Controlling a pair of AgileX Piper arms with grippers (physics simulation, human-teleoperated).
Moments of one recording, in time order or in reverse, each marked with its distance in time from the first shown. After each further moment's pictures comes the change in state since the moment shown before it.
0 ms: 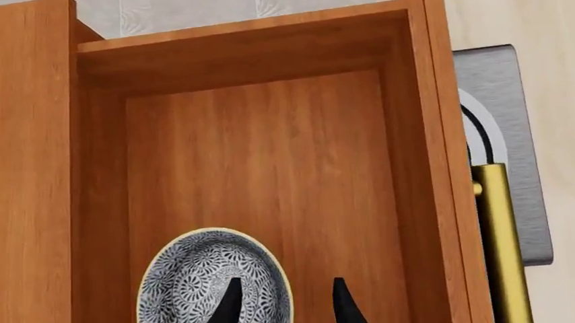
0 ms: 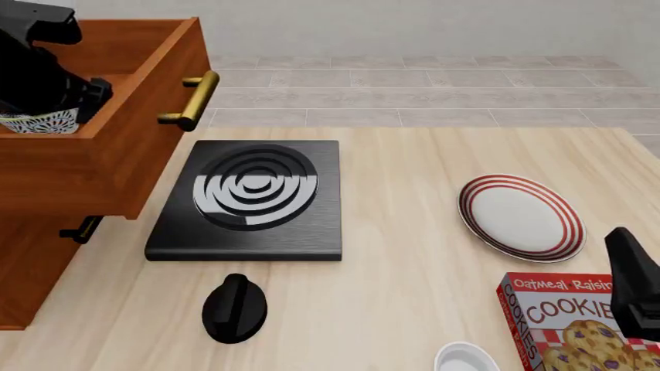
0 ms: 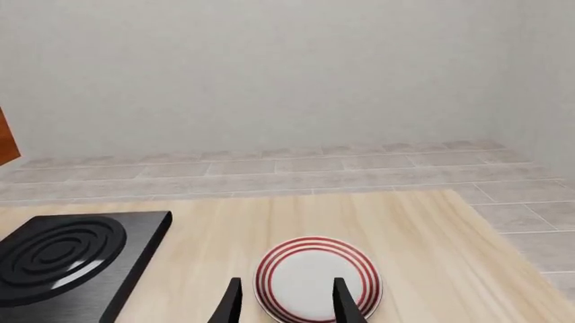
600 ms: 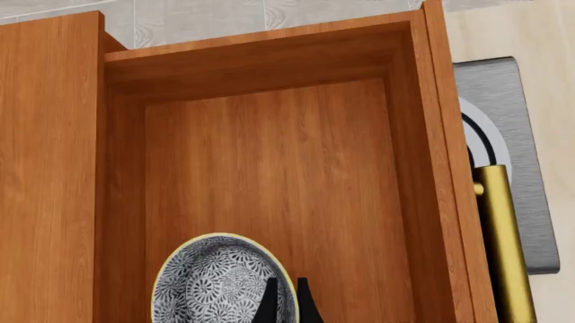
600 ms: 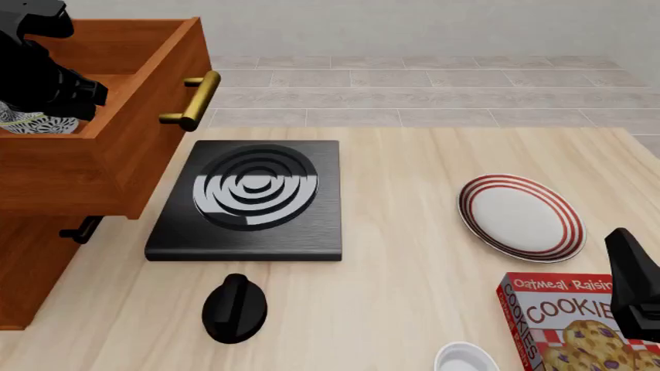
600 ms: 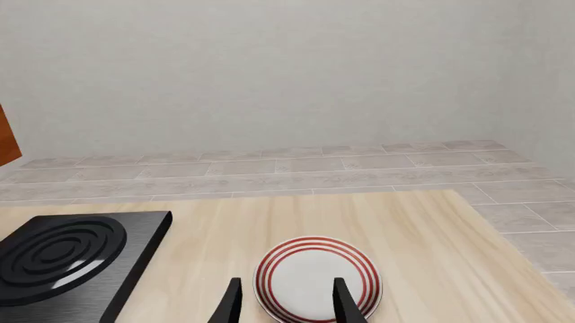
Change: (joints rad) left arm 0.004 -0.025 0.011 -0.032 -0.002; right arm 0.000 -0.007 0.001 0.007 0.001
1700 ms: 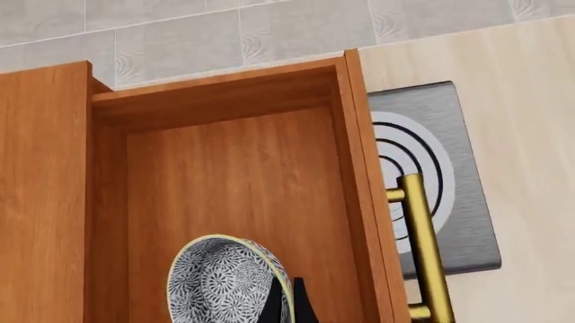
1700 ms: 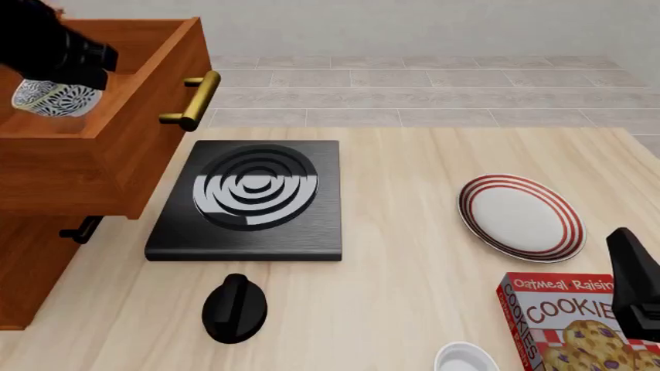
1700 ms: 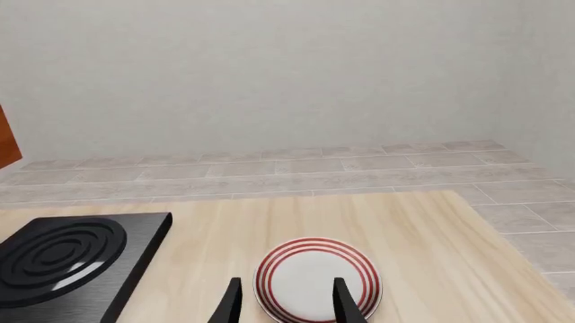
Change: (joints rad) left arm -0.086 -0.008 -0.127 0.081 -0.044; right arm -0.002 -0.006 -0.002 0.004 0.003
